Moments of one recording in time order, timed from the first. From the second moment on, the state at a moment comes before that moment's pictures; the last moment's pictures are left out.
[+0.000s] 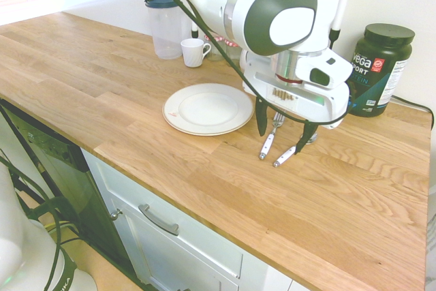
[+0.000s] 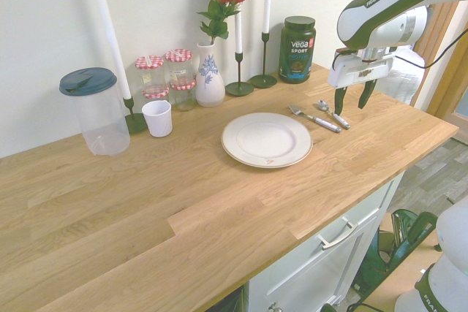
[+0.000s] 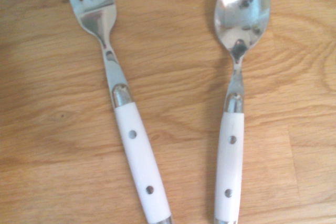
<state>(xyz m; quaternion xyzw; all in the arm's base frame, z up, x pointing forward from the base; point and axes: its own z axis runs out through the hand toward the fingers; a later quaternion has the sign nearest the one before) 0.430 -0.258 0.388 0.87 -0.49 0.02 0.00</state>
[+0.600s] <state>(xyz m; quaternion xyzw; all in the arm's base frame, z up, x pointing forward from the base) 0.443 -0.281 0.356 0.86 -0.51 0.00 -0.01</state>
